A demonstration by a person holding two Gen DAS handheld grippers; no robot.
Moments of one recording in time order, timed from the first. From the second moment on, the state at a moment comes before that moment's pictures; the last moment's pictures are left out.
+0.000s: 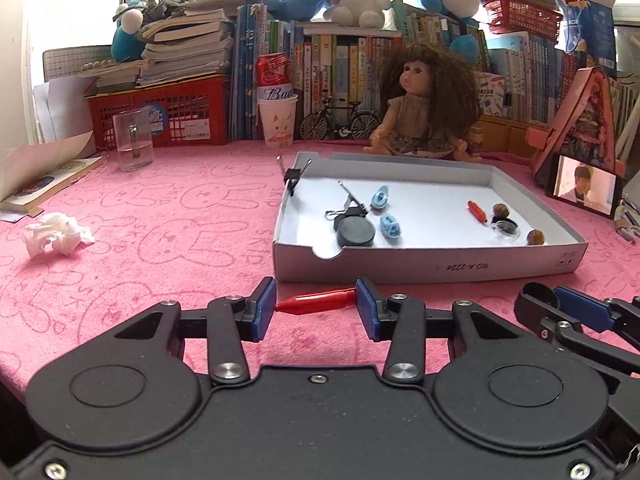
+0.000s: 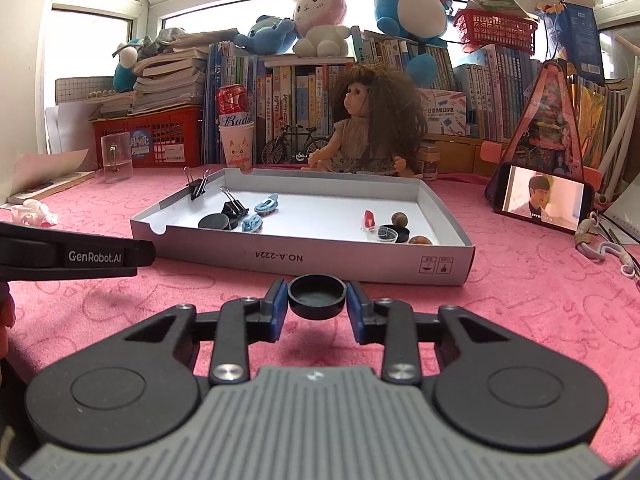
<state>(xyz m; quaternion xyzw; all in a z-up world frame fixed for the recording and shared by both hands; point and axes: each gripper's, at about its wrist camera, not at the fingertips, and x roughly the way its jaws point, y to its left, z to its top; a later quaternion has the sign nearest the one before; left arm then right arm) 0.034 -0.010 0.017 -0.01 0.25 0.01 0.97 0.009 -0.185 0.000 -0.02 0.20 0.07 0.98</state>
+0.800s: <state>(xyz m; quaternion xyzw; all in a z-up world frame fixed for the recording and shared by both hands) 0.064 -0.035 0.041 0.01 0.23 -0.04 0.97 0.032 -0.197 0.023 0.00 0.19 0.05 0.98</state>
